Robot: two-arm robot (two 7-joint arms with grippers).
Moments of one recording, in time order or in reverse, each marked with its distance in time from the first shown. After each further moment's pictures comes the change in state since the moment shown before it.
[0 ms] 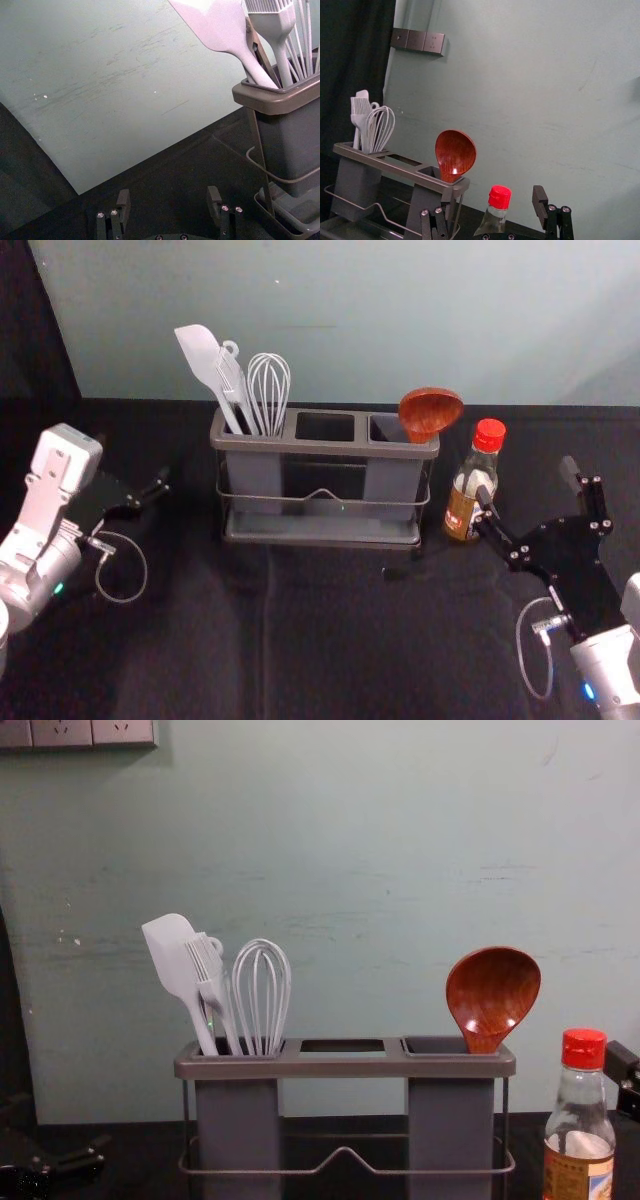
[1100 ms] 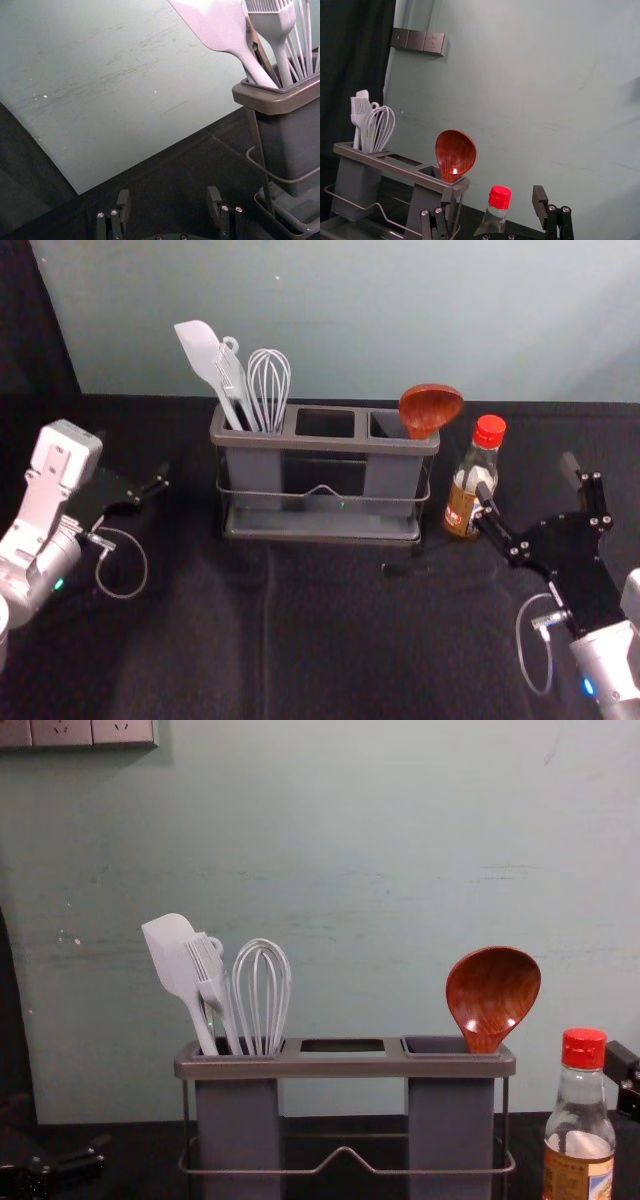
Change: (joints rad) left arm 0.000 0.000 0.000 0.000 0.000 0.000 0.000; right arm 0.000 0.000 0.000 0.000 0.000 0.000 0.000
